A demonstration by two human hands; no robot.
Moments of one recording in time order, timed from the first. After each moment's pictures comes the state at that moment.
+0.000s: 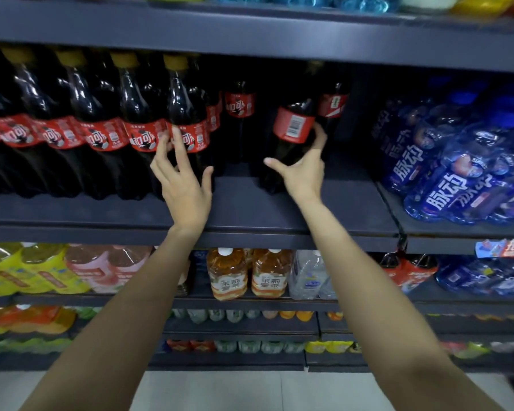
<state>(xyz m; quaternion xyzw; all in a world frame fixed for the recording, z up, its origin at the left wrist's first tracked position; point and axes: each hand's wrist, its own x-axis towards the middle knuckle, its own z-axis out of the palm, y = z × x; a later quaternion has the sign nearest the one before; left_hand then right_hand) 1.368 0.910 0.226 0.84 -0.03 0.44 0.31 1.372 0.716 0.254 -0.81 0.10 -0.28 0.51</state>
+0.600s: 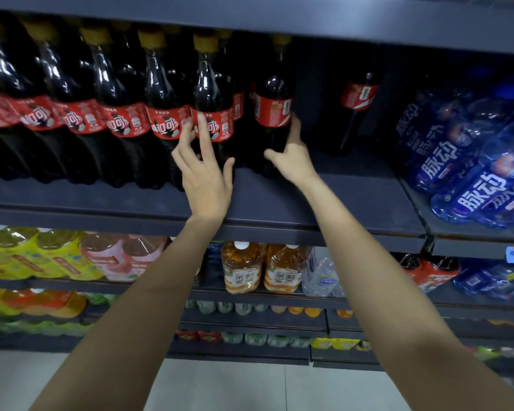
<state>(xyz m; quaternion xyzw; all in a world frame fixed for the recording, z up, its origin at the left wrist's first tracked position) 1.372 0.914 0.224 0.85 -0.05 0.45 0.28 1.408 0.752 0.254 -0.85 -0.01 -0.15 0.50</state>
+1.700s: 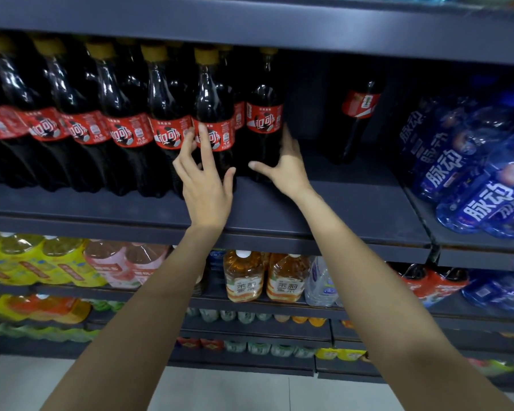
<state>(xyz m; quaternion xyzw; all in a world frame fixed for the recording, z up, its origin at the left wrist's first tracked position) 1.369 0.915 0.227 0.85 -0.05 0.44 0.28 1.416 0.761 0.241 -0.87 -0.05 -0.18 0.46</state>
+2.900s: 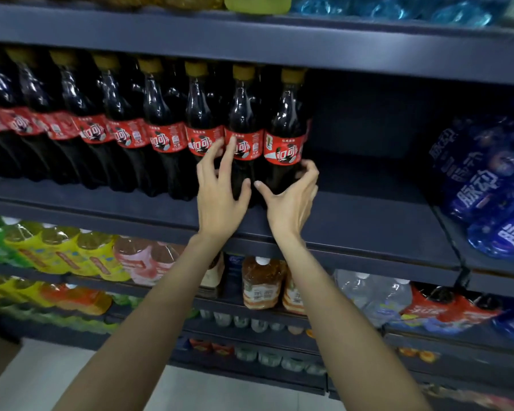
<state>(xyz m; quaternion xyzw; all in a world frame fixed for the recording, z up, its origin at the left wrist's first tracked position) 1.356 0.942 0.235 0.83 -0.13 0.43 0.32 1.359 0.827 0.227 -0.81 0.09 -0.34 0.47</state>
